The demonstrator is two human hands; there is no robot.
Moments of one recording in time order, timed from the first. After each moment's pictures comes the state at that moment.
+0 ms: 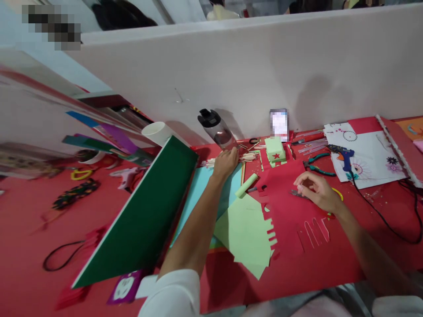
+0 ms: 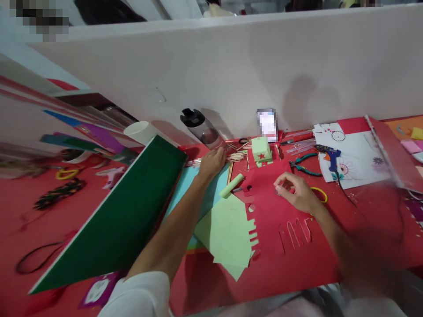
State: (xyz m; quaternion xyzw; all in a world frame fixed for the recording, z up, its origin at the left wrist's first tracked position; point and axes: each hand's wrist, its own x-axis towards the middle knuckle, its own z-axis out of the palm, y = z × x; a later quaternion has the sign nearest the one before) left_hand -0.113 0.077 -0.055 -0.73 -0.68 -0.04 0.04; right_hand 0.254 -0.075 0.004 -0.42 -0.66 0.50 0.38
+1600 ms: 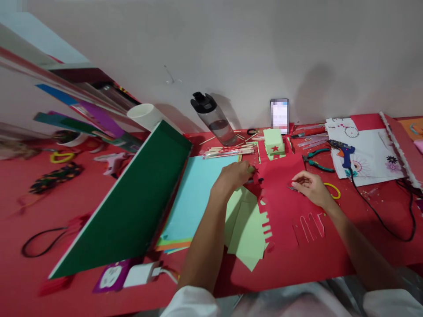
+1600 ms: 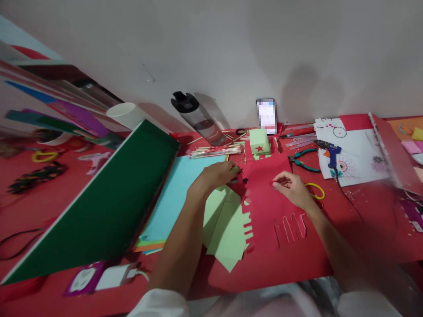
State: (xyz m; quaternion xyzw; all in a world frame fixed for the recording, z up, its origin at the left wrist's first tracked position) left_hand -0.045 -0.011 0.002 -0.73 -0.66 0.06 -0.16; right_hand 0.246 -0.067 -0.035 -0.47 -0.57 0.55 0.40
